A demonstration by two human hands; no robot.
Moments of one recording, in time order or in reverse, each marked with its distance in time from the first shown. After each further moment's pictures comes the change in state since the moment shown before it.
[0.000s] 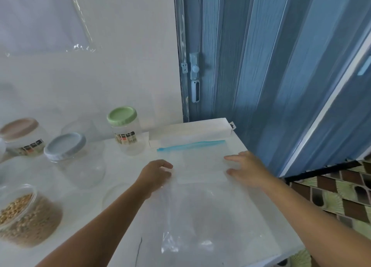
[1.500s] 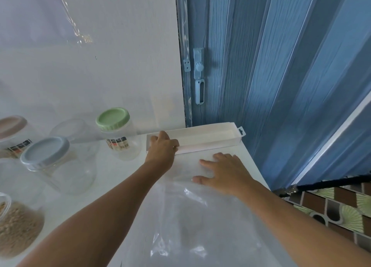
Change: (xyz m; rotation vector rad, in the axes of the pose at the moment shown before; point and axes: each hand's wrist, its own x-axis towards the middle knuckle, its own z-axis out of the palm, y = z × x) left_hand 0.106 0.049 0.023 0.746 0.329 0.397; right_hand 0.055 -0.044 0.011 -0.344 -0.161 -0.293
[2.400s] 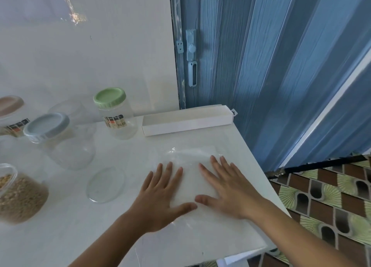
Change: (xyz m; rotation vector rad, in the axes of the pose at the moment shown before) left_hand -0.204 0.012 0.003 0.037 -0.424 0.215; right_hand -0.108 0.004 0.063 -0.052 -0.059 -0.115
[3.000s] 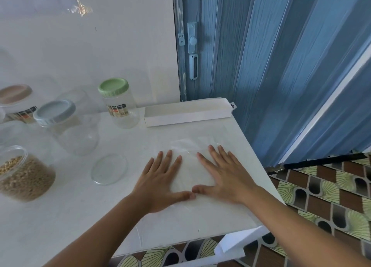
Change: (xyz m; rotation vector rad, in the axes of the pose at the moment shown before) left_hand 0.004 0.000 0.009 0.115 0.008 -0.037; right_hand 0.001 0.002 0.010 -0.045 0.087 -0.010
